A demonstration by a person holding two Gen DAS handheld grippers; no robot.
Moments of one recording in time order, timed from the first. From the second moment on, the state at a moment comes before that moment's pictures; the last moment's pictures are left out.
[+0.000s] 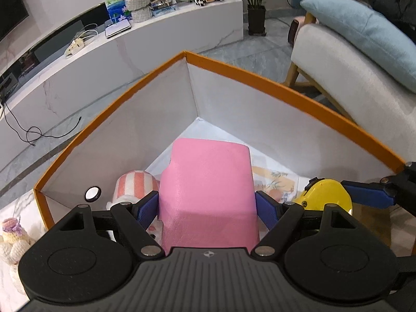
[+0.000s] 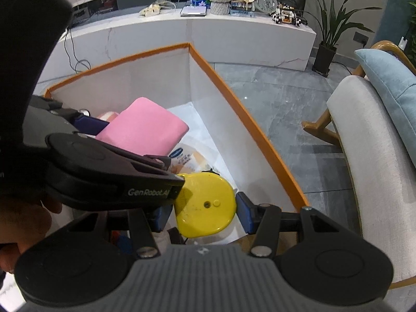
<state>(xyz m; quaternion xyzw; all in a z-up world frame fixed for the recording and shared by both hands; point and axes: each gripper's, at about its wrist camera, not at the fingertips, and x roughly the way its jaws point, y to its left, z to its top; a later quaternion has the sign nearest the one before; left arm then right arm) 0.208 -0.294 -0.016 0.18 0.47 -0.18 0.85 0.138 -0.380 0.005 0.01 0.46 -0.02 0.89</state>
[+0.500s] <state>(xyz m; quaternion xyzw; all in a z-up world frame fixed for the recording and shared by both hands) 0.210 -0.300 -0.021 0.19 0.48 -0.18 0.84 0.140 -0.382 0.000 0.00 0.48 -0.02 0.88</state>
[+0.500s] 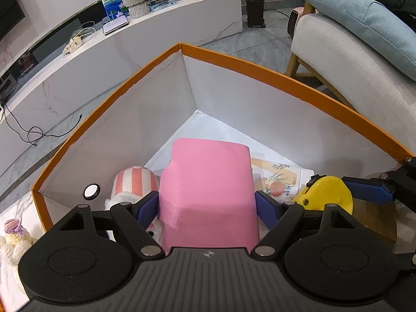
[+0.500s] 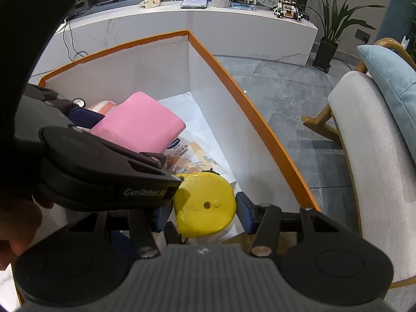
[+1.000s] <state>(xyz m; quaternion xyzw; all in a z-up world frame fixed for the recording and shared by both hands) 0.211 -0.299 -0.025 0.18 0.49 -0.17 0.83 0.140 -0.381 -0.001 0.00 0.48 -0.02 0.88</state>
